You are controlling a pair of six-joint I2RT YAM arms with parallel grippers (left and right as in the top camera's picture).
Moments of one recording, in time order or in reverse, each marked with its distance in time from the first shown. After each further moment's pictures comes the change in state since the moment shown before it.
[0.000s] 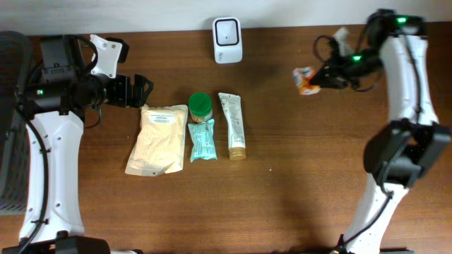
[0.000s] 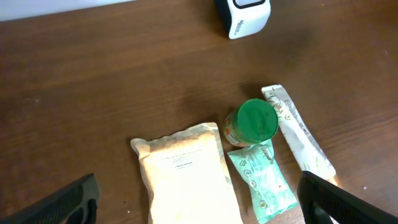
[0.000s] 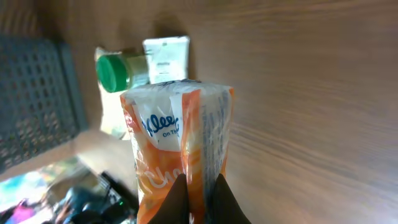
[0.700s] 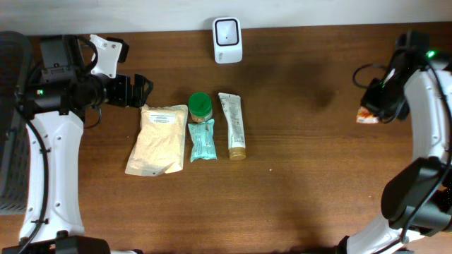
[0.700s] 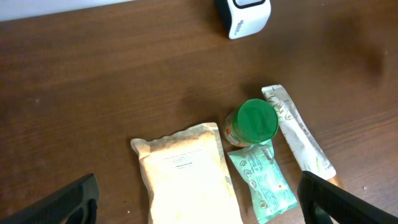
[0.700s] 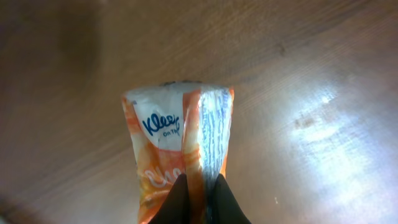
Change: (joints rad) left arm 0.000 0.000 0.000 0.000 0.000 0.000; right arm -0.082 -0.371 -0.577 0.357 0.772 0.473
